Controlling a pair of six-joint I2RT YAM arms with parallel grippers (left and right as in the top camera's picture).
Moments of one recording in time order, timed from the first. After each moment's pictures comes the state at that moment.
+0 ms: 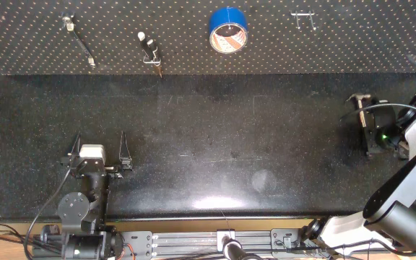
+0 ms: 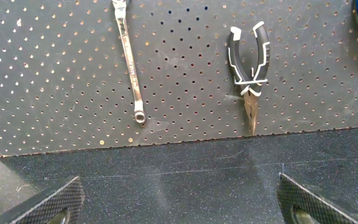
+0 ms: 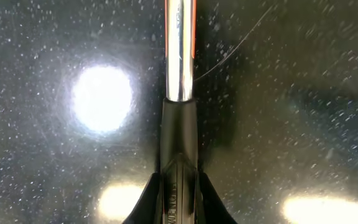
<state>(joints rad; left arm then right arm) -0.01 0.01 0.01 -0.07 -0.01 0.08 -0.68 1.72 1.04 -0.80 -0.11 -0.73</state>
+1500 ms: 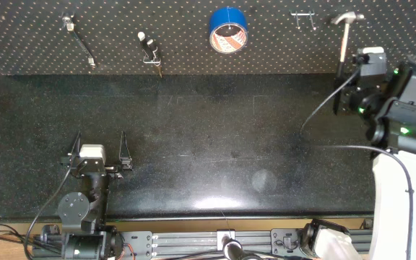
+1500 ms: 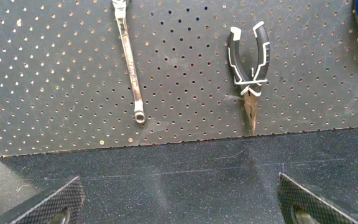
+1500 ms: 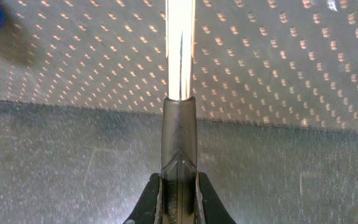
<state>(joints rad) -0.01 0.01 0.01 -0.07 -0.01 0.08 -0.29 1.20 1.03 -0.58 -0.40 -0.22</state>
